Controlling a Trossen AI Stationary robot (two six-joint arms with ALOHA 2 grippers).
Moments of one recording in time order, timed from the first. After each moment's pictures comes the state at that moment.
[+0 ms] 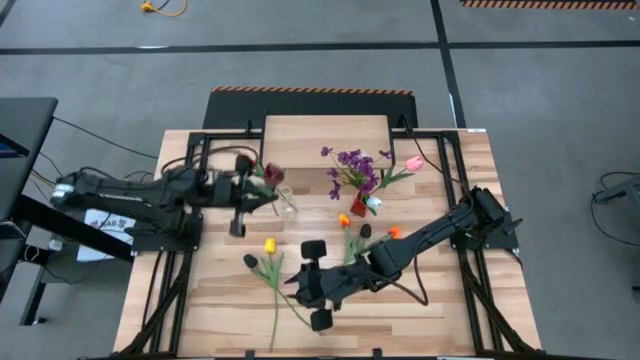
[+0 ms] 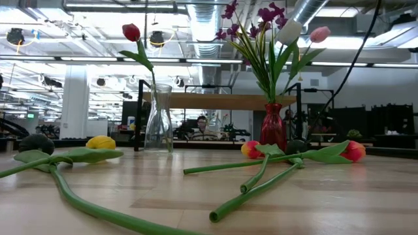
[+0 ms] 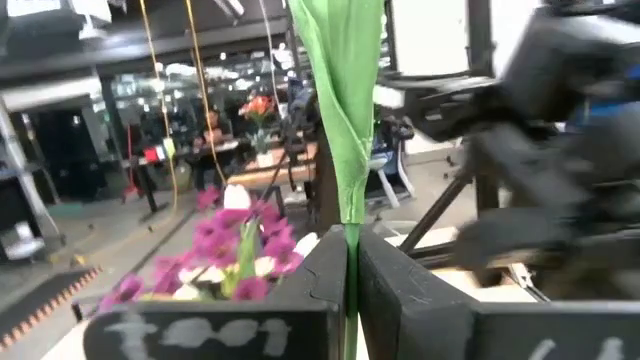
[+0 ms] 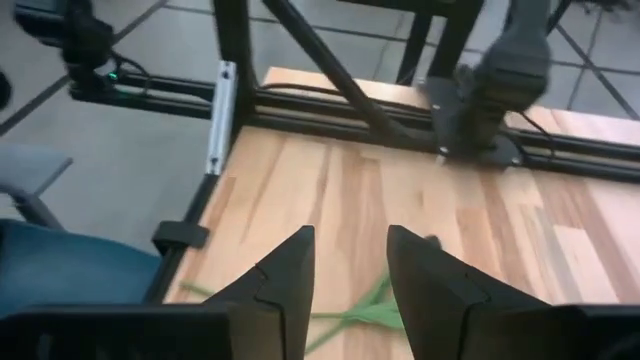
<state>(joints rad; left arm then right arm) -0.05 0.84 0.65 0.35 0.02 0.15 0.48 1.96 1.73 -0.28 0.29 0.05</state>
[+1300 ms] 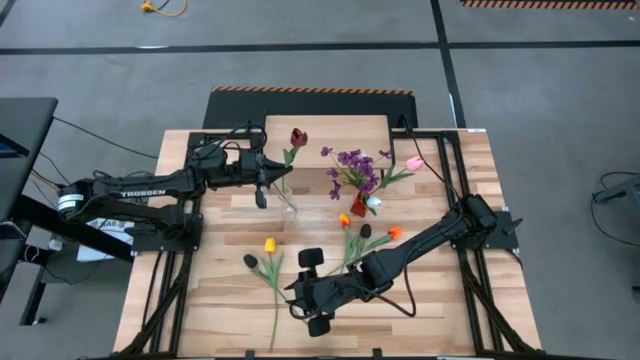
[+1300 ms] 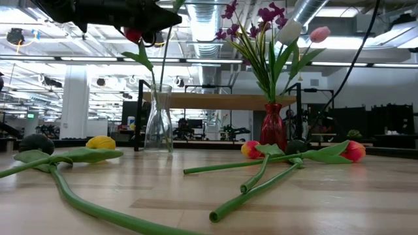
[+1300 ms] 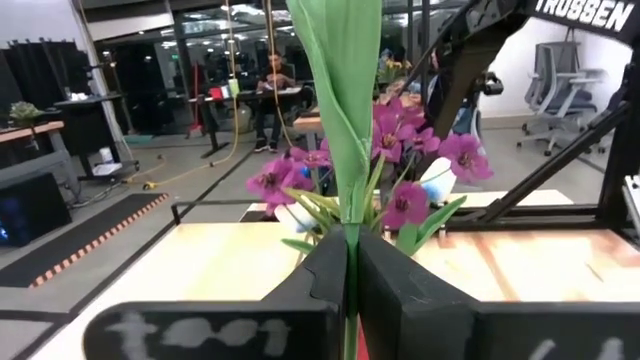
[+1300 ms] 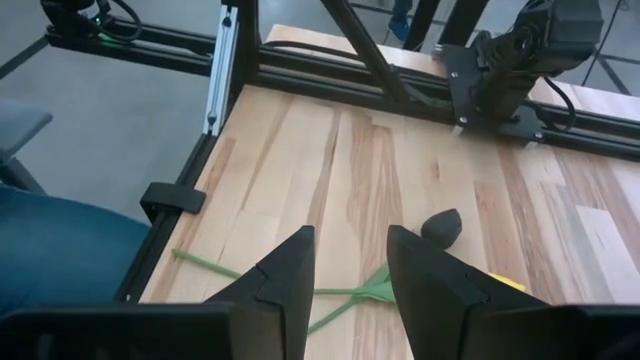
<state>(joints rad) 0.31 1.03 0.60 0.49 0.18 0.09 0.50 2.04 1.73 -0.27 0.32 0.04</state>
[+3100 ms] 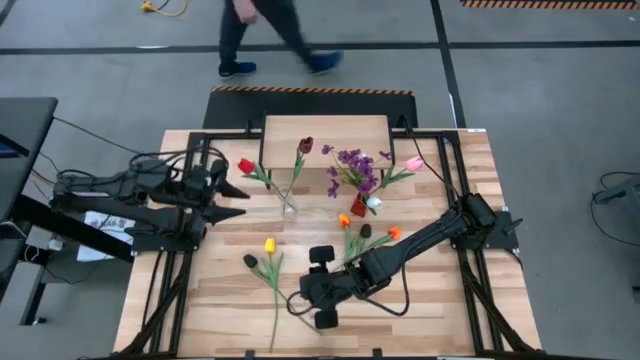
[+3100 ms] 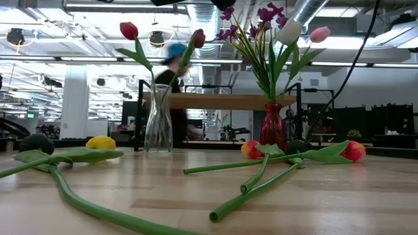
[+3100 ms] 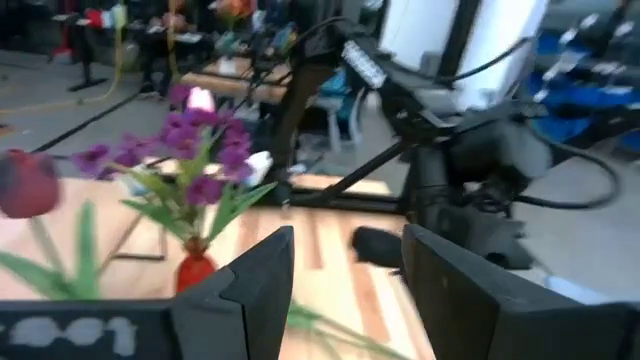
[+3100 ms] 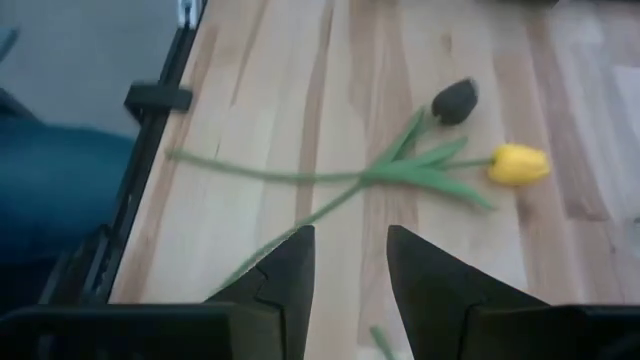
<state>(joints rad) -0.08 0.60 0.80 -0.24 0.05 -0.17 0.47 2.04 1.73 -0.52 0.26 0.21</state>
